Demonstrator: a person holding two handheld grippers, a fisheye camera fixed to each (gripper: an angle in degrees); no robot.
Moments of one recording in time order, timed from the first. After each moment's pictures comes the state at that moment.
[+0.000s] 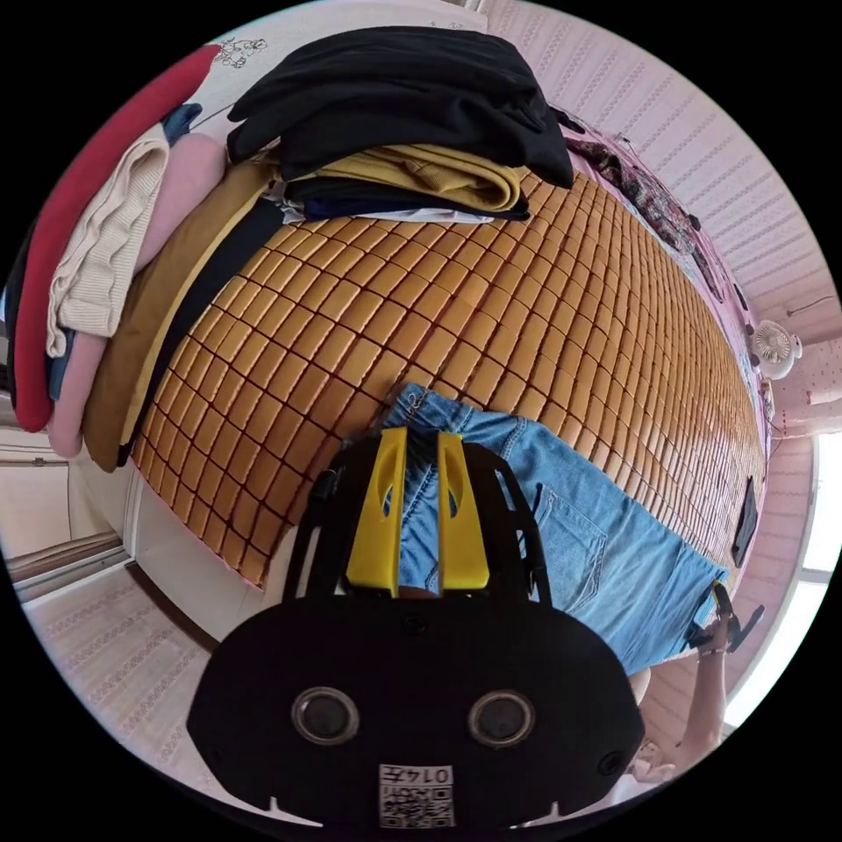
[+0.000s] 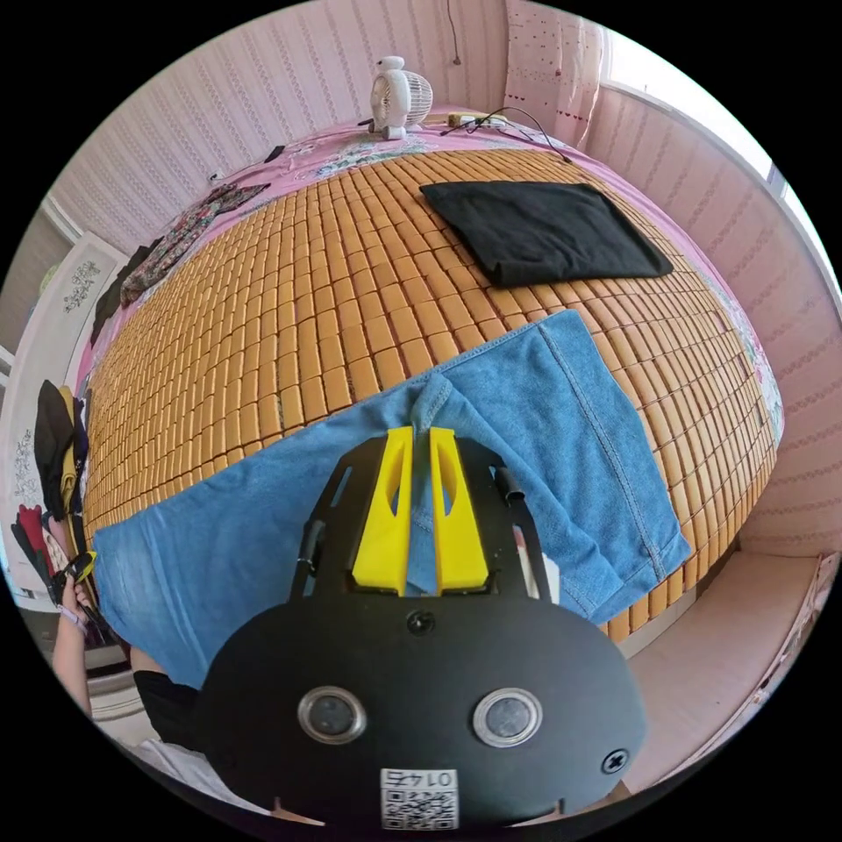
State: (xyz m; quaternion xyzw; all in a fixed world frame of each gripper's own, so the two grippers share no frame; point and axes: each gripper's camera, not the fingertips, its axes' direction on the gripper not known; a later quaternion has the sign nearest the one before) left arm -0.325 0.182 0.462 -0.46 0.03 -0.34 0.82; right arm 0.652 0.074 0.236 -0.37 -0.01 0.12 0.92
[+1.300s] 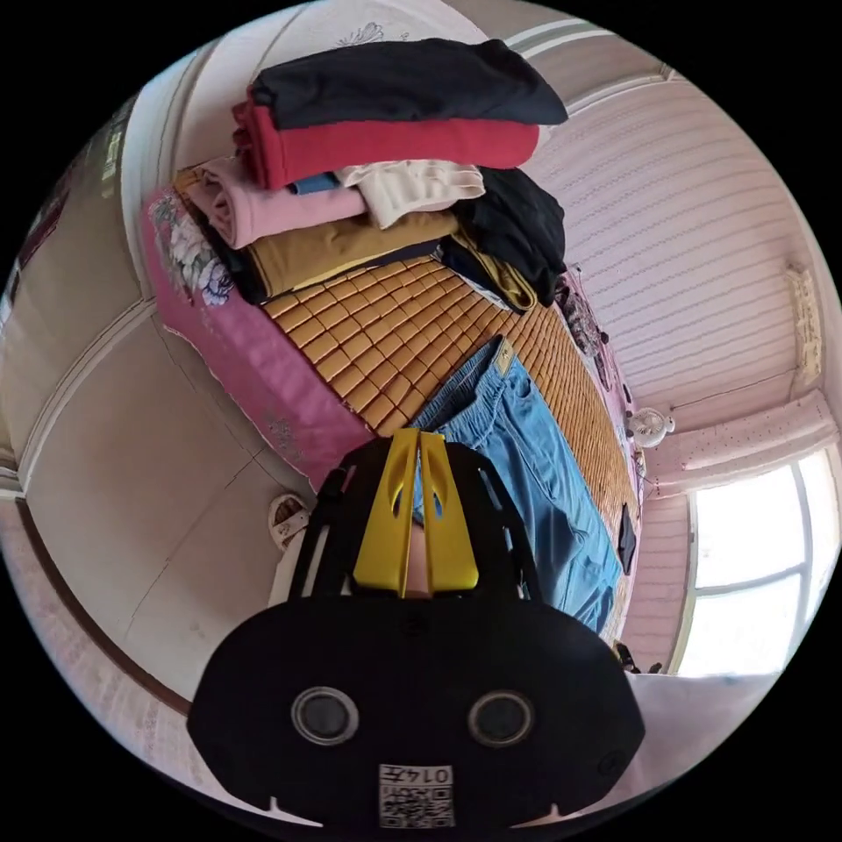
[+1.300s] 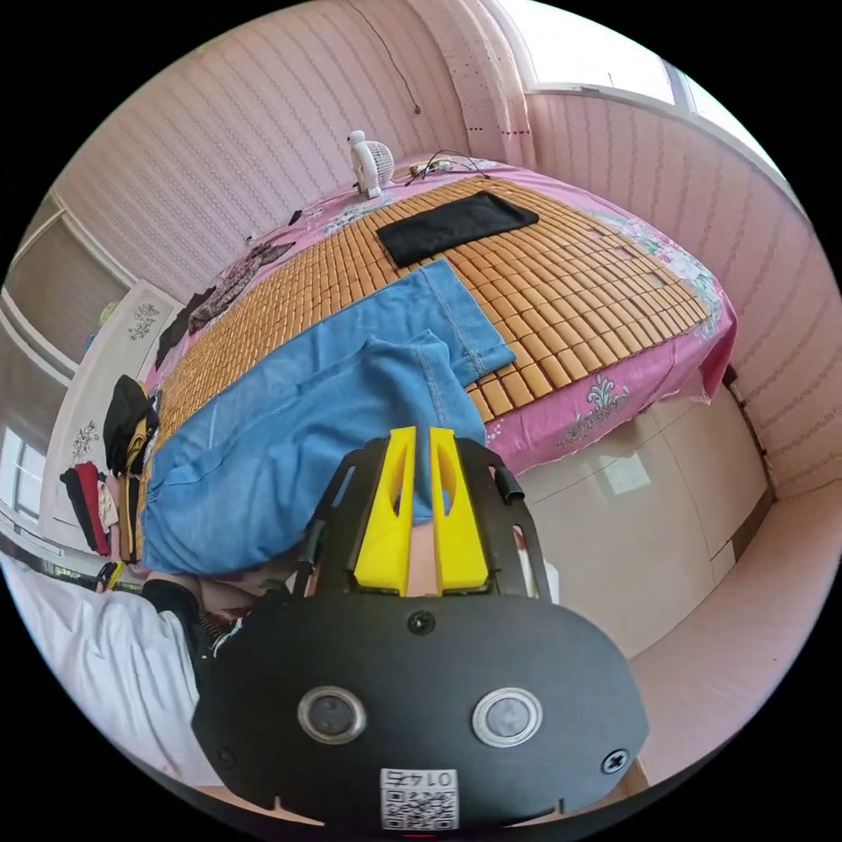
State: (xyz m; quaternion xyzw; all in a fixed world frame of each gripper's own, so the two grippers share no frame) left arm -0.433 0.262 0.260 -0.27 0.12 -0.51 0.81; right arm 0.710 0.160 -0.020 -0.27 -0.04 0.18 0.94
